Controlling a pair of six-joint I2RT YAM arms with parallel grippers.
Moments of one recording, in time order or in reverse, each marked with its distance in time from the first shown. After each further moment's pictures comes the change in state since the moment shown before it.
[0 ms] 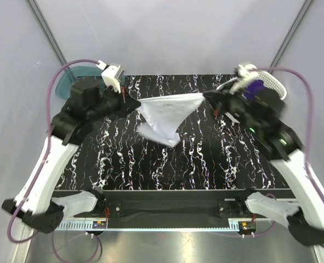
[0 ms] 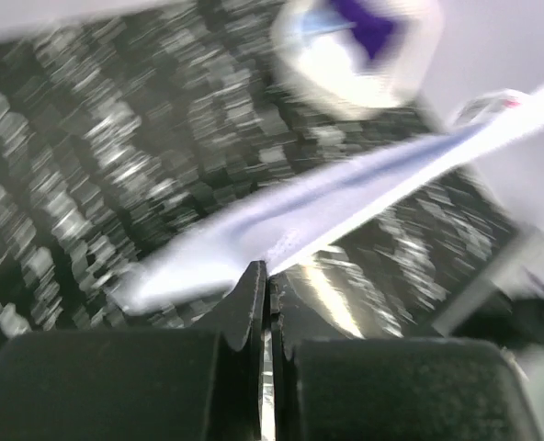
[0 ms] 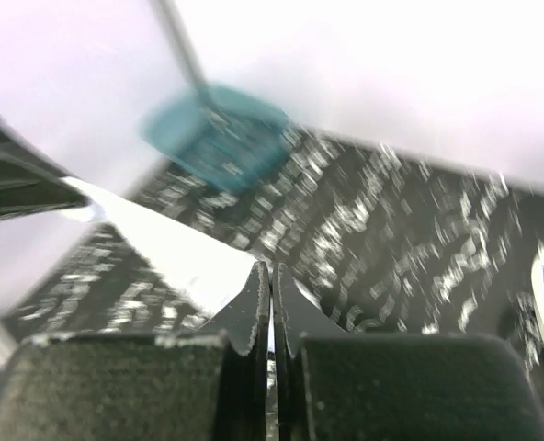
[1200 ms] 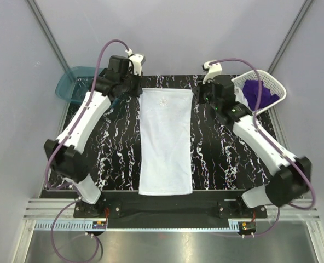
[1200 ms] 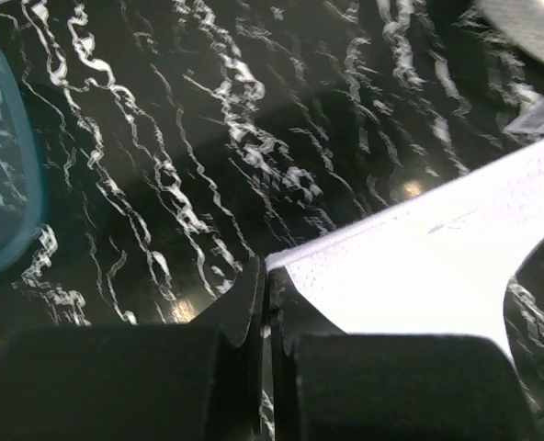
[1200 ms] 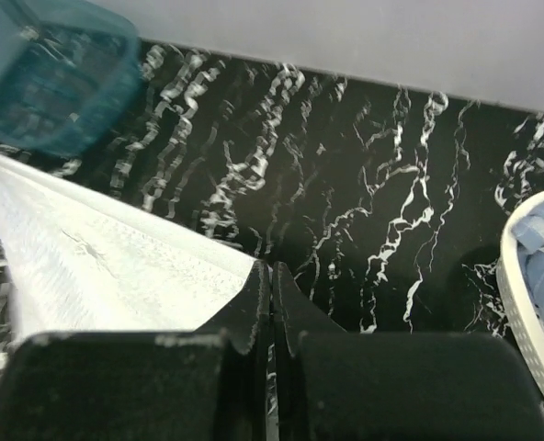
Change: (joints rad) left arm 0.079 0.470 0.263 -0.063 -0.099 0.227; right arm -0.090 0.297 -0.163 0.308 0.070 -0.070
